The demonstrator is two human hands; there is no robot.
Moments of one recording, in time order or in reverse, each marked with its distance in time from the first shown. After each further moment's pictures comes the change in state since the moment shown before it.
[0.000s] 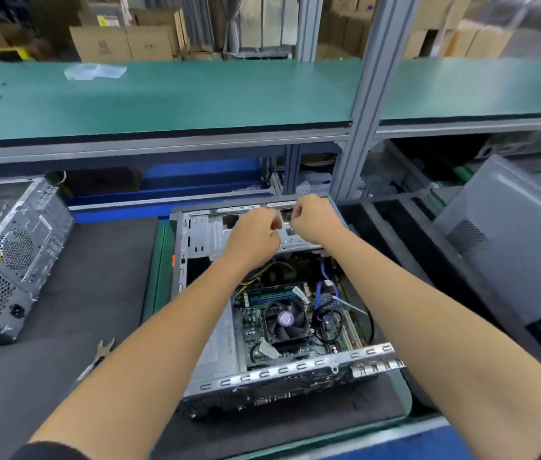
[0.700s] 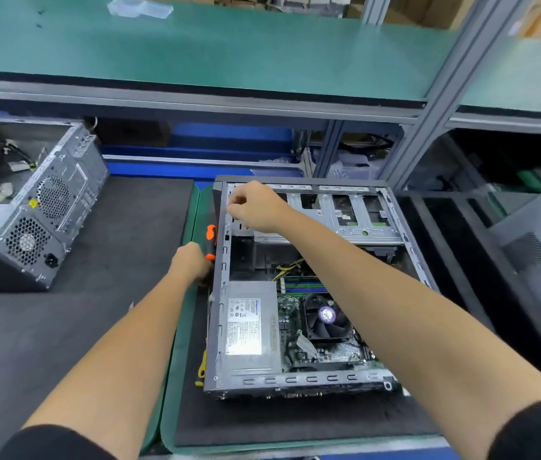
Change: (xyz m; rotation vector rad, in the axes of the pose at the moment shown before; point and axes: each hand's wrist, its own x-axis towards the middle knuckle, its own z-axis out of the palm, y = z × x) left_hand -0.072 -0.189 -0.003 0.023 -0.229 -0.826; right_hand 0.023 -0.129 0.095 0.177 -0.365 -0.300
